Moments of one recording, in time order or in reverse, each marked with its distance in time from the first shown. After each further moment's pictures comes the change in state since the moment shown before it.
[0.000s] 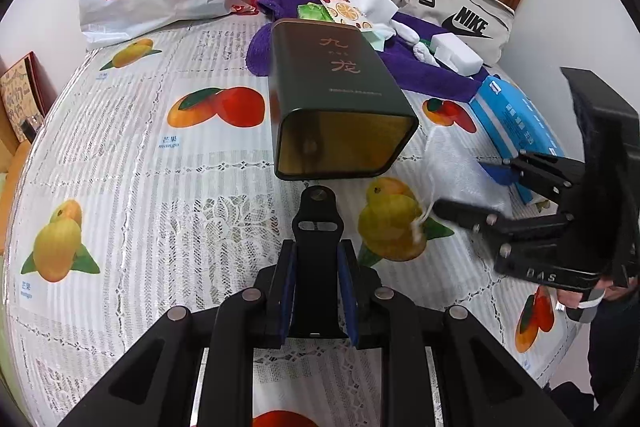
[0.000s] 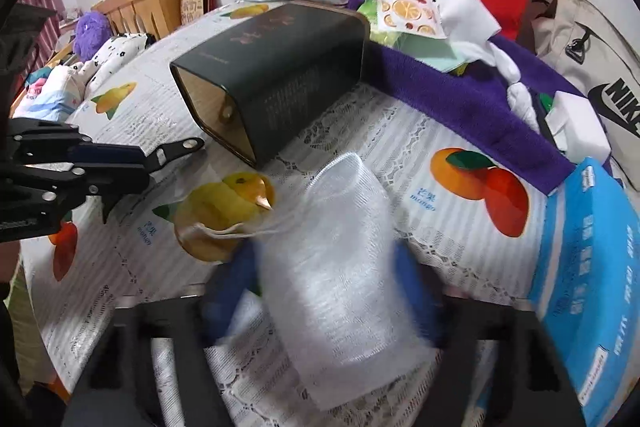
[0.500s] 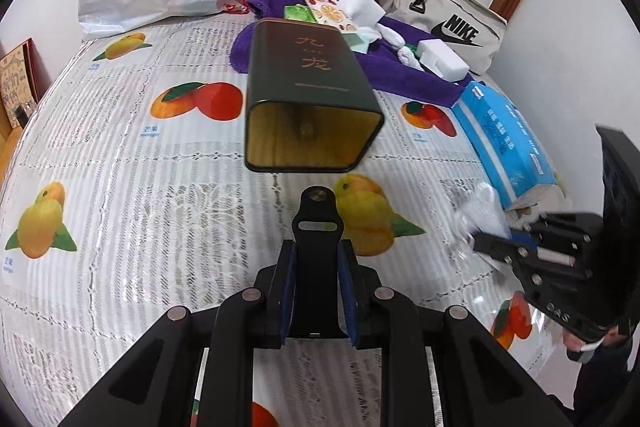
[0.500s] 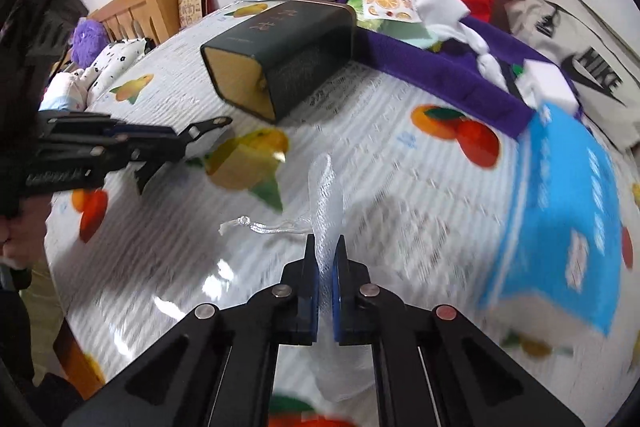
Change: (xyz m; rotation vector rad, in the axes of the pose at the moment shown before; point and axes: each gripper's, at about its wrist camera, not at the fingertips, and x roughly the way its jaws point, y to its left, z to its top) left arm -0.006 -0.015 -0.007 -0.035 -0.016 -0.048; right arm -0.041 0.002 -0.043 0.056 0.012 -0.001
